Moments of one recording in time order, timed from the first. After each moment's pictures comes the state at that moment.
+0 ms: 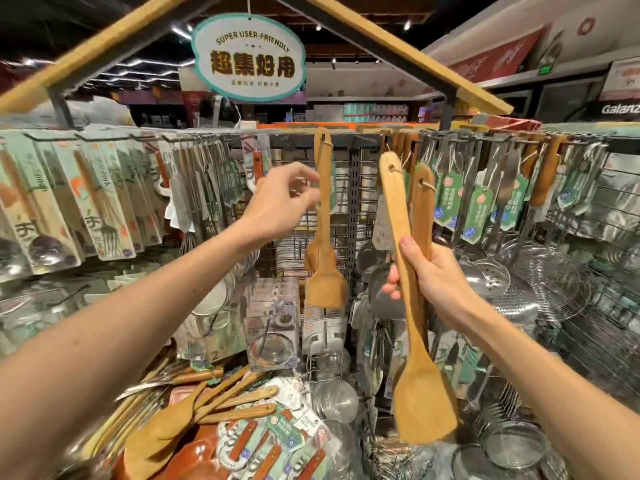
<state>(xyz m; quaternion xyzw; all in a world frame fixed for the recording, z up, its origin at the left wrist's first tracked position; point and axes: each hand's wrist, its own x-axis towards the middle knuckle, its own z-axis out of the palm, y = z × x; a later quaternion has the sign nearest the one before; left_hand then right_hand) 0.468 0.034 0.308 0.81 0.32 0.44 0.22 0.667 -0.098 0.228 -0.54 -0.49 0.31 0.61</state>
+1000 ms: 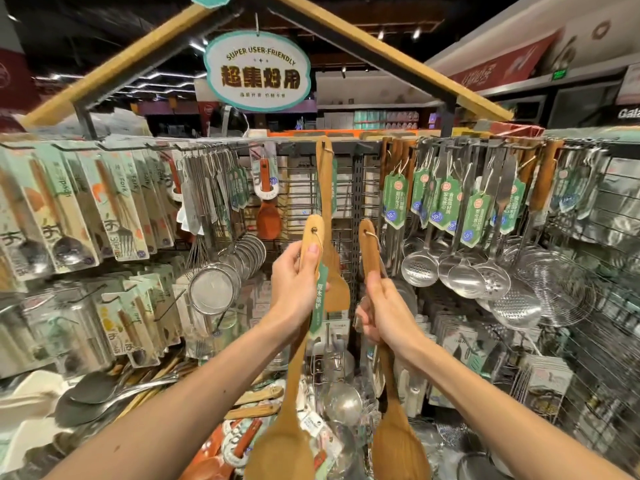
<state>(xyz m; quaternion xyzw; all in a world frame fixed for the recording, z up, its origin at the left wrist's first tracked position) 0.486 -0.027 0.216 0.62 0.34 0.55 0.44 0.619 -0.097 0.184 -0.59 -0.47 0.37 0.55</state>
